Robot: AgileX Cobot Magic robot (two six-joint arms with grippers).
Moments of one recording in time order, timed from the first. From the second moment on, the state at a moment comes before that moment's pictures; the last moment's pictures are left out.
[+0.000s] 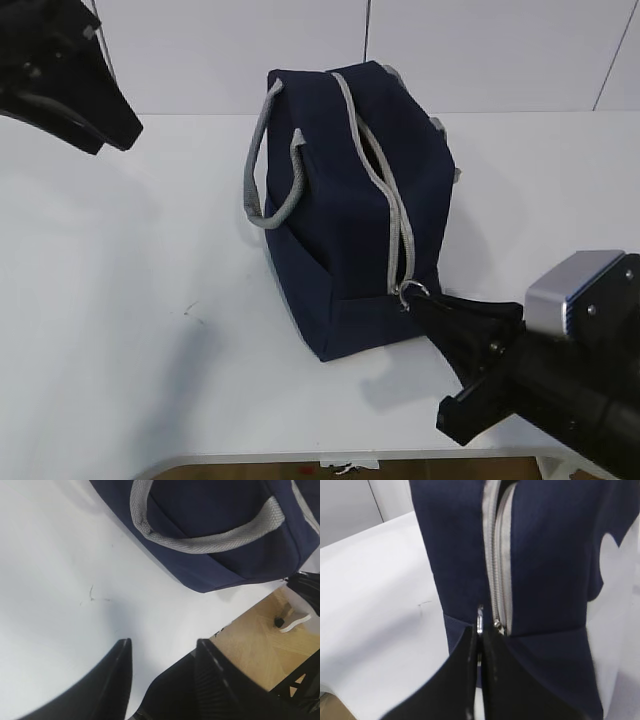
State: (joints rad) left arm -0.27 1.55 -1.47 -0.47 1.24 0.22; right arm 0.59 1.60 -0.20 -0.05 -1.12 0.11
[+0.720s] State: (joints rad) left arm -0.27 1.55 -1.47 -0.47 1.24 0.22; right arm 0.59 1.42 -0.30 -0.05 -0.82 0.04
